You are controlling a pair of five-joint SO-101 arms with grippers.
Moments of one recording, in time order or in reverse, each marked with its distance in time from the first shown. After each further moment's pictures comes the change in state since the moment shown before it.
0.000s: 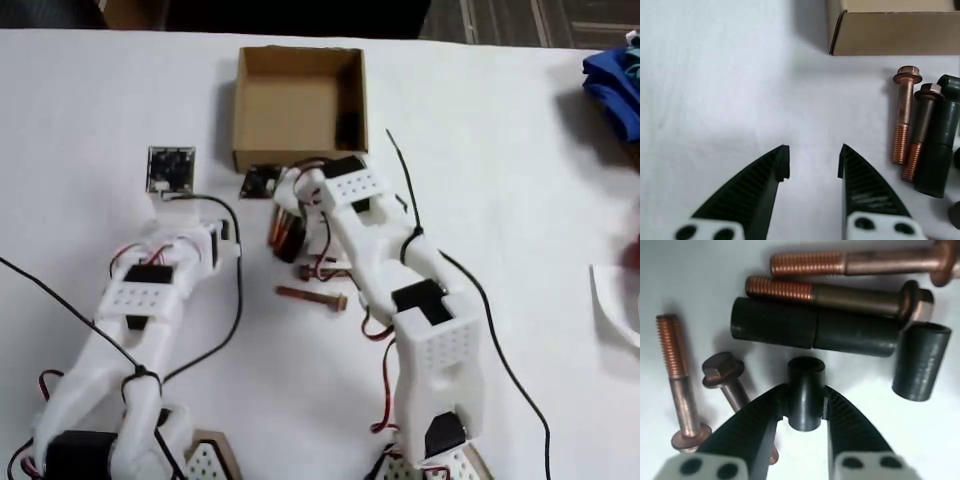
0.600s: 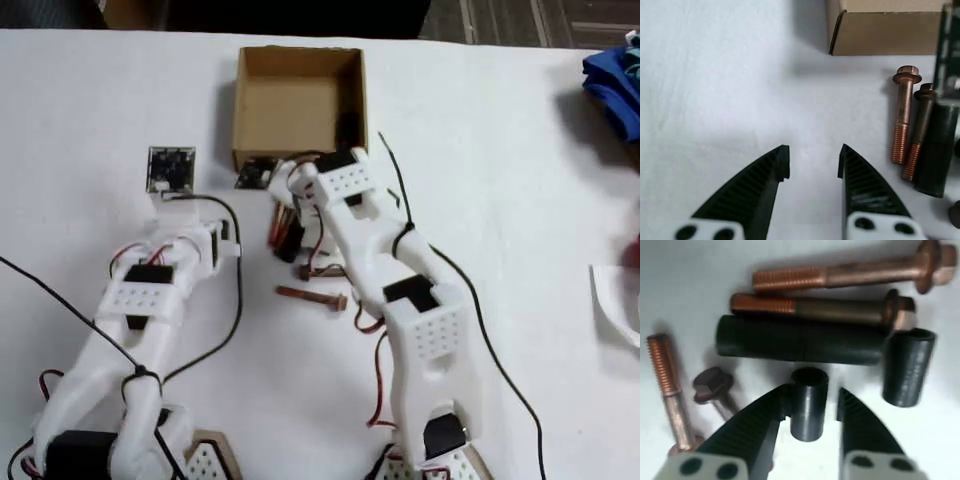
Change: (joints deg) left arm -0.1 0.0 0.0 0.0 0.0; right arm 0.2 8.3 -11.3 4.0 -3.0
